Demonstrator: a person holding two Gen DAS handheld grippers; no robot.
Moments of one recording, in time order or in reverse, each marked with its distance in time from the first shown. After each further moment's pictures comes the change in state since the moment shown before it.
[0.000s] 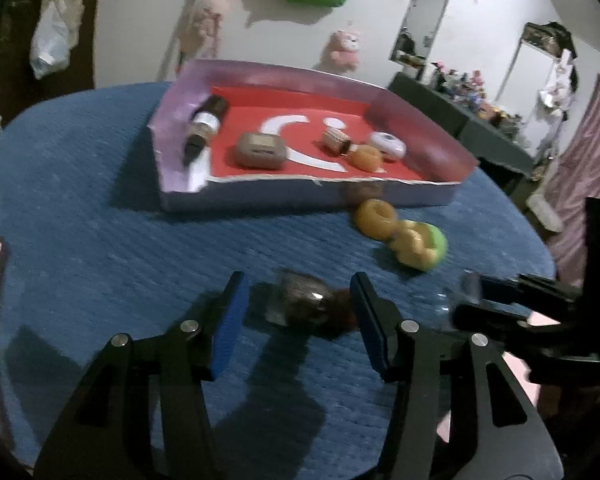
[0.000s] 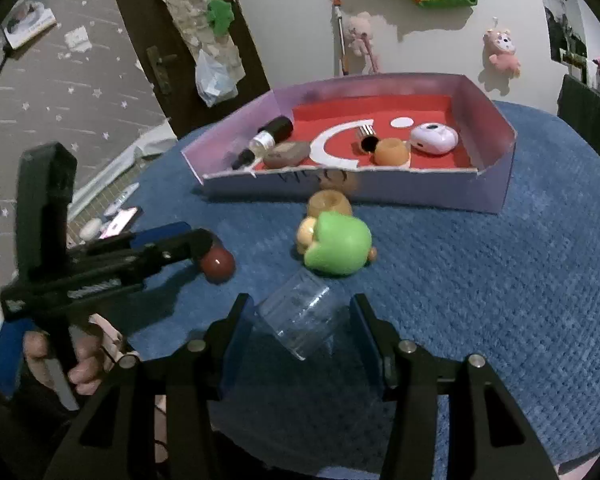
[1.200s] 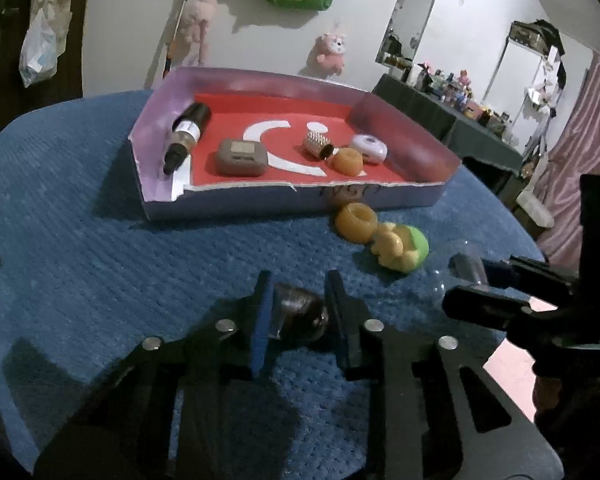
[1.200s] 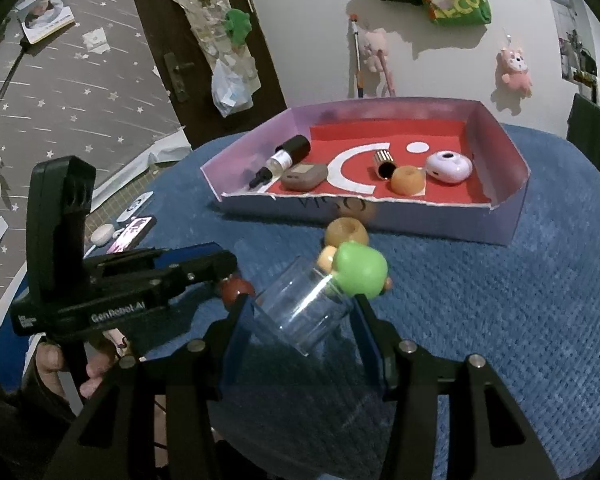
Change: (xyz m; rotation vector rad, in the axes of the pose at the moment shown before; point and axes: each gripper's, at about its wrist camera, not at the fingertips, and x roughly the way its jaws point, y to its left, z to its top) left arm -0.004 -0.006 0.003 0.022 -0.023 -0.019; right arm -0.008 0.010 0.013 -0.047 -0.051 0.038
